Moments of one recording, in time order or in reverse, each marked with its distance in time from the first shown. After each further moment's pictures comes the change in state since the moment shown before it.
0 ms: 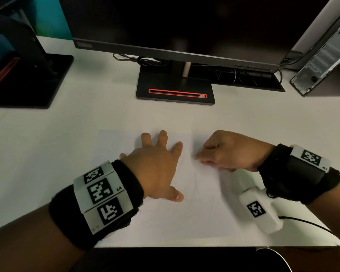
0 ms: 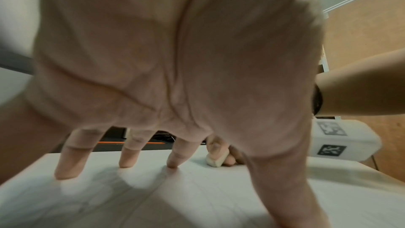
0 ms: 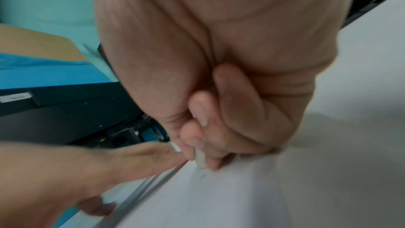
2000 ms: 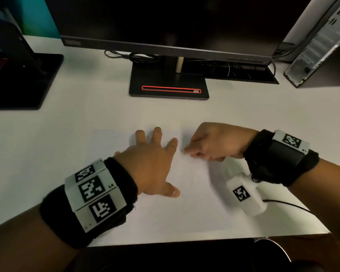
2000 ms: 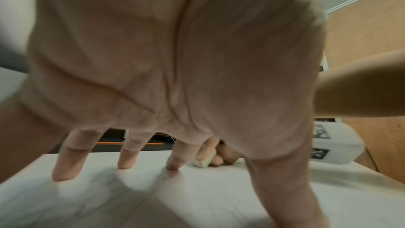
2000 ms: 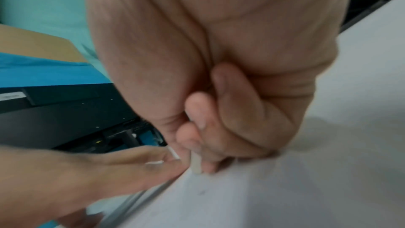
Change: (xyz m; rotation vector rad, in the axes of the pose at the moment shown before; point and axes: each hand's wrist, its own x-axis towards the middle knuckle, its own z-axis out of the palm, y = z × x) left_hand -0.001 0.001 -0.002 0.043 -0.018 0.006; right_hand 0.004 -0.019 0.001 -0.003 -0.085 -0.011
